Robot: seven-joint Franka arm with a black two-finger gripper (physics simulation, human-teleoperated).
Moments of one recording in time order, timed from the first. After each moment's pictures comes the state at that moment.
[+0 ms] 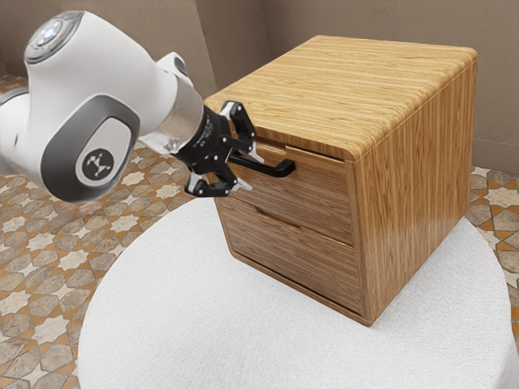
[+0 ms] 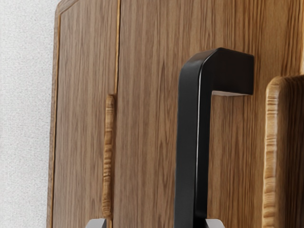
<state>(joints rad) 0.00 -0.27 -0.07 -1.95 0.00 2.30 -1.62</state>
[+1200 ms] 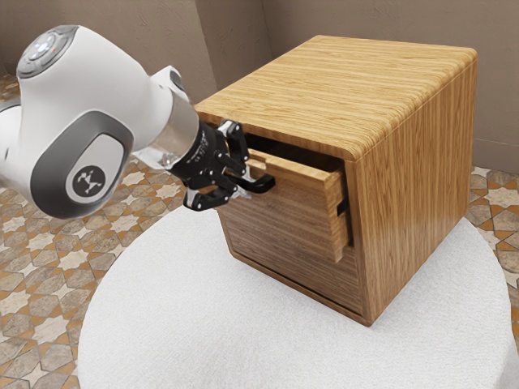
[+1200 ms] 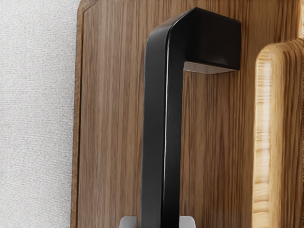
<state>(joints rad) -0.01 -0.32 -0.08 -2.01 0.00 2.30 -1.62</state>
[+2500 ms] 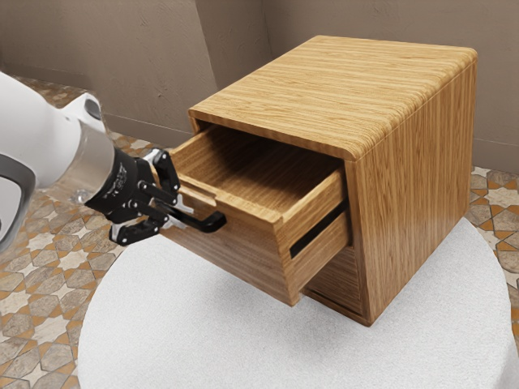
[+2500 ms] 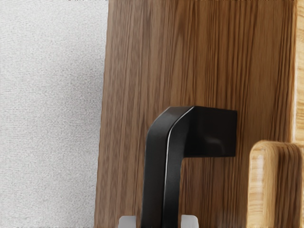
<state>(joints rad) 0.00 -0.63 -0.03 -2.26 0.00 2.23 -1.61</state>
